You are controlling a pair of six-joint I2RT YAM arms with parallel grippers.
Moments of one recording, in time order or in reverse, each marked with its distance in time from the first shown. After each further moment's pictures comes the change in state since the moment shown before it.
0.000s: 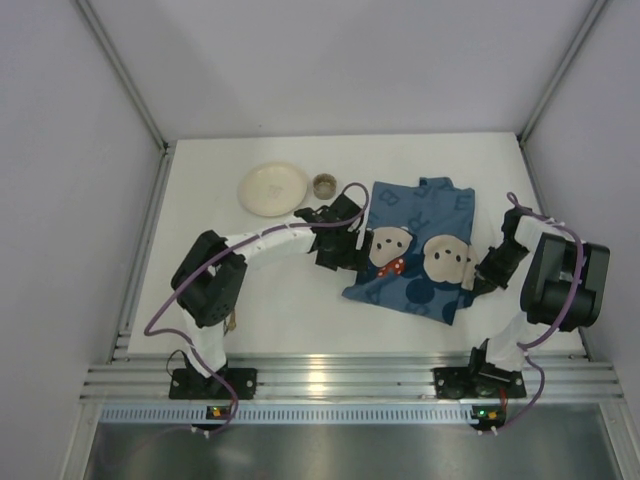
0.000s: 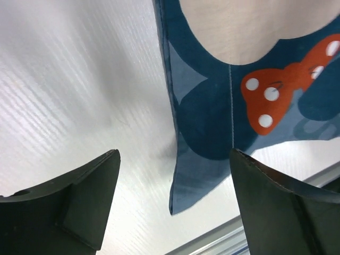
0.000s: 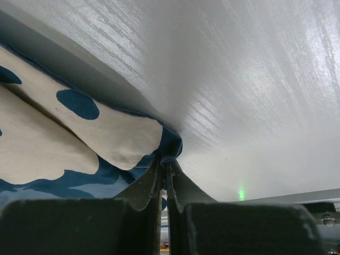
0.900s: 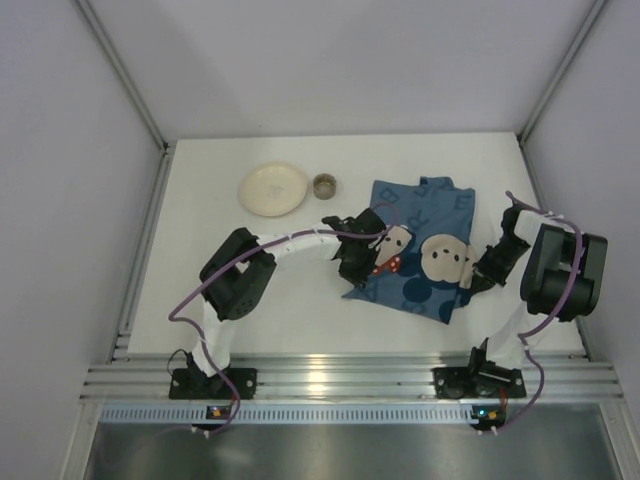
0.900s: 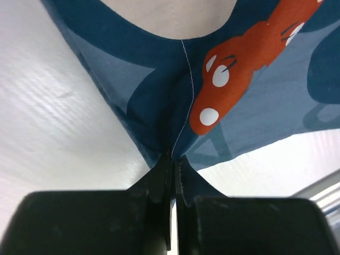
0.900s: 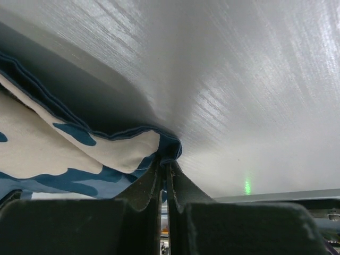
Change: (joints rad) left arm -0.089 0.142 0.100 -0.052 0.051 0.114; right arm 0.000 0.076 0.059 -0.047 -0.053 -0.011
